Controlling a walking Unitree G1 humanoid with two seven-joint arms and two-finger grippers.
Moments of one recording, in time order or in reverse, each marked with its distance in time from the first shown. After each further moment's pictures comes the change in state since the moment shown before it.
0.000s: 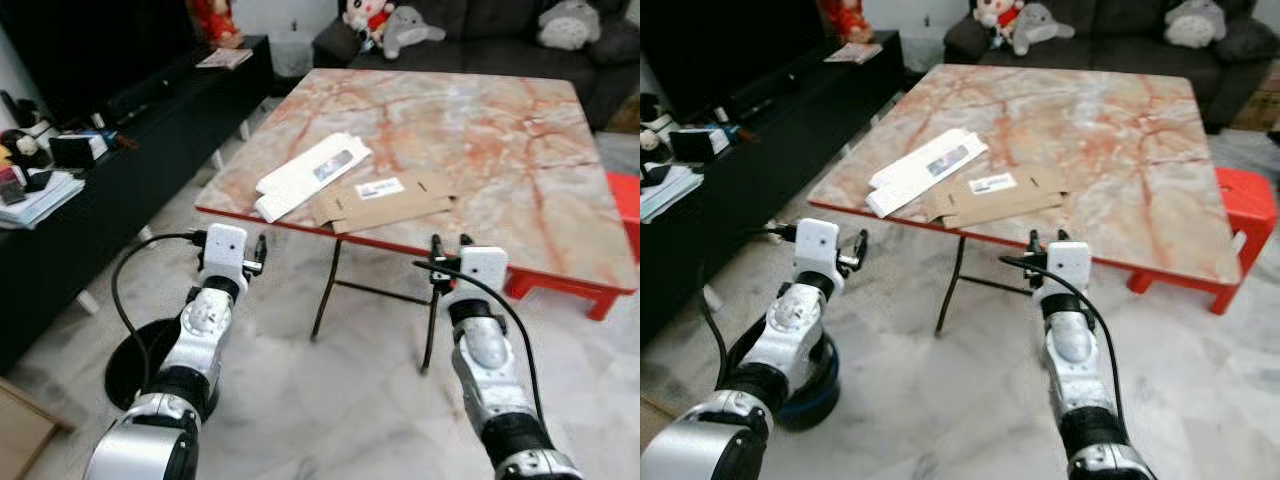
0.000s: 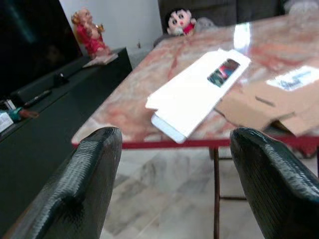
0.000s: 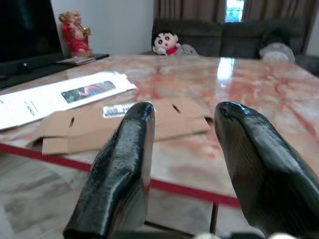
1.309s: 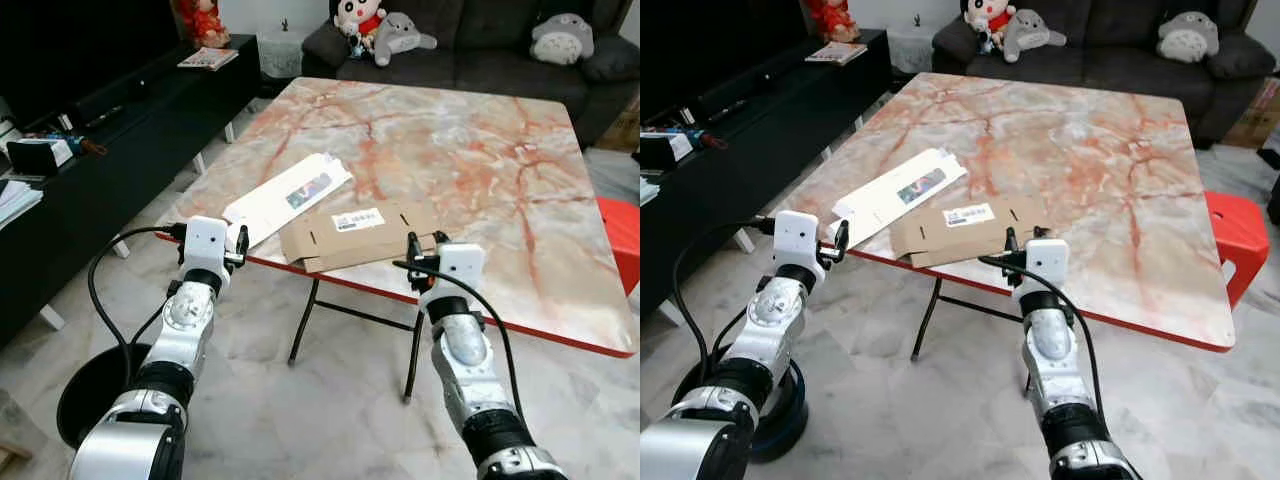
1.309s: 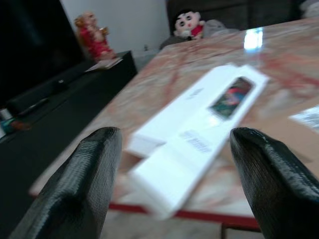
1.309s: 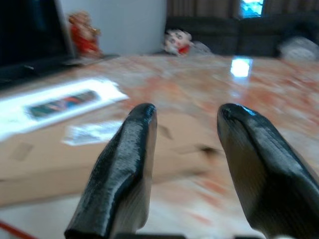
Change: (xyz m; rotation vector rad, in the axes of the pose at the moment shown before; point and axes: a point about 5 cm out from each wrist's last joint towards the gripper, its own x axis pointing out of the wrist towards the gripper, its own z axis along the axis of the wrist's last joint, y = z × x) left arm 0.000 0.009 0.002 -0.002 -0.010 0.021; right arm 0.000 0.013 0.001 0.024 -0.002 0.039
